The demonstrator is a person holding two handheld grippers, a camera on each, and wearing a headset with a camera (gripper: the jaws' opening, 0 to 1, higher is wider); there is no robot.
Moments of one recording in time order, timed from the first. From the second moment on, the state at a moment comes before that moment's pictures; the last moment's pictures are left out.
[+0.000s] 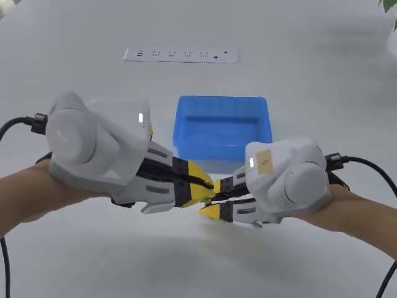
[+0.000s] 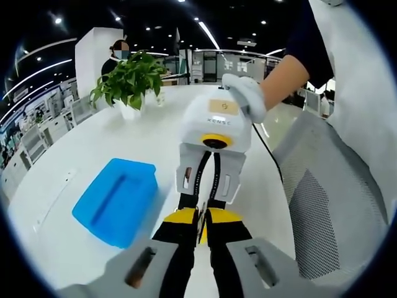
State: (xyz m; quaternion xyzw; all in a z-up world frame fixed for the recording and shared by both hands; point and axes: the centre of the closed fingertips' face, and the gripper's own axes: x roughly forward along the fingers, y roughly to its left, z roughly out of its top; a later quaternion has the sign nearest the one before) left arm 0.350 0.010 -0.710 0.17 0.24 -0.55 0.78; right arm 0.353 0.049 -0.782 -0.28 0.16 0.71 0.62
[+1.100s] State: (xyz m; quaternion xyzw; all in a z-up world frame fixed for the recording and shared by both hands) left arm 0.328 0.051 -0.673 0.10 0.18 -0.42 0.89; right arm 0.346 0.044 -0.730 -0.29 0.14 0.70 0.64
